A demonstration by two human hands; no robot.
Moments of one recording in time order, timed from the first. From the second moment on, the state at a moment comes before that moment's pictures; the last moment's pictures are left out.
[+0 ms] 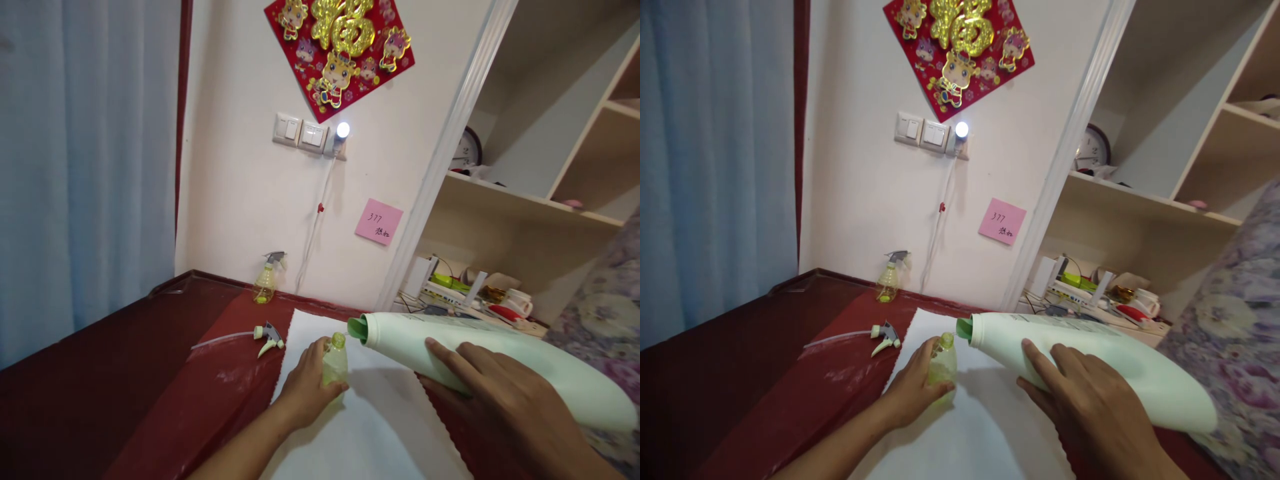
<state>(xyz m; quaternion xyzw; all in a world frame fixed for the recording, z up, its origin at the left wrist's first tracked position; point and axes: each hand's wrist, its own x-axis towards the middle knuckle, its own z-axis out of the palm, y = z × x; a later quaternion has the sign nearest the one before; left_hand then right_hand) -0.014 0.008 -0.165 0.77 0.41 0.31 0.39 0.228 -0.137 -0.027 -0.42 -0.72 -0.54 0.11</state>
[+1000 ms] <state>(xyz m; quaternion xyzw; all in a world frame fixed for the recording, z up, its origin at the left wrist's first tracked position) -0.013 0.010 -0.167 0.77 0.41 0.31 0.38 0.237 -0.136 -0.030 -0.42 -0.72 -0.54 0.11</state>
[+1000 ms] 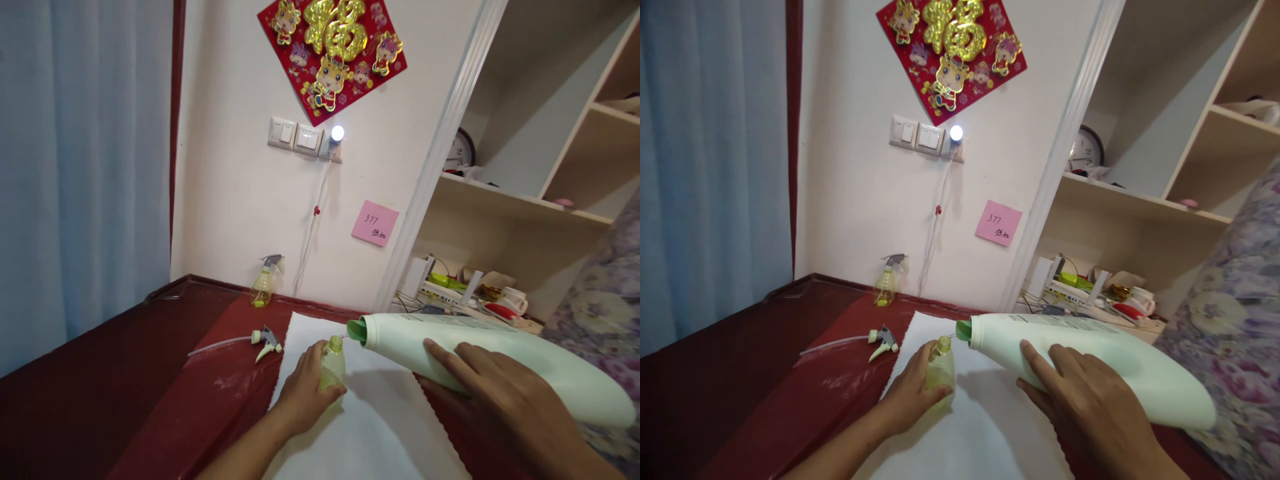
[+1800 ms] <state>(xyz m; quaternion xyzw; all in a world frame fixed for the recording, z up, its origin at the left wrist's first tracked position) -0.013 0.011 -0.171 0.76 0.40 0.33 0.39 0.233 -0.138 -0.020 -0.40 -0.72 -0.56 0.09</state>
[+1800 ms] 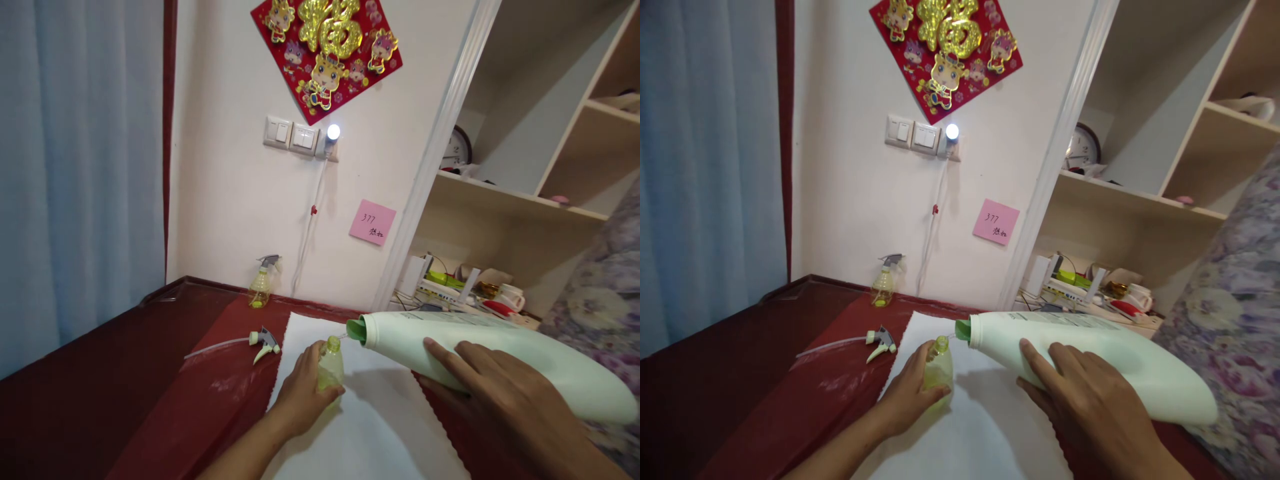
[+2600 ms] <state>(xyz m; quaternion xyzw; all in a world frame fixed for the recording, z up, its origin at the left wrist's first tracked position) -0.012 0.012 -0.169 0.76 0.40 0.32 0.39 0.248 -0.132 -0.045 -0.43 -0.72 -0.52 0.12</state>
